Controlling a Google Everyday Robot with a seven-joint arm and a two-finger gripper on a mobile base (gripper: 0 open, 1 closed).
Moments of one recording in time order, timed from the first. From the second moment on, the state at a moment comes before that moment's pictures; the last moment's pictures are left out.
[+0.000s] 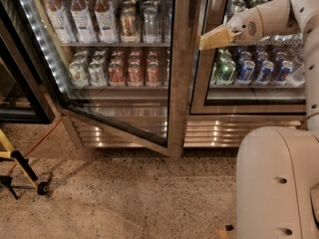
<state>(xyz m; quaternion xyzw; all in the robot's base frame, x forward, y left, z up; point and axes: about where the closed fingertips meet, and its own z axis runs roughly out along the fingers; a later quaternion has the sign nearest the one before) 0.694 -0.143 0.924 -0.46 0.69 0.42 0.36</state>
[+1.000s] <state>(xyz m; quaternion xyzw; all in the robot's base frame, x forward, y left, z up) 0.700 -0.062 0.873 -0.47 0.63 0.54 0.29</state>
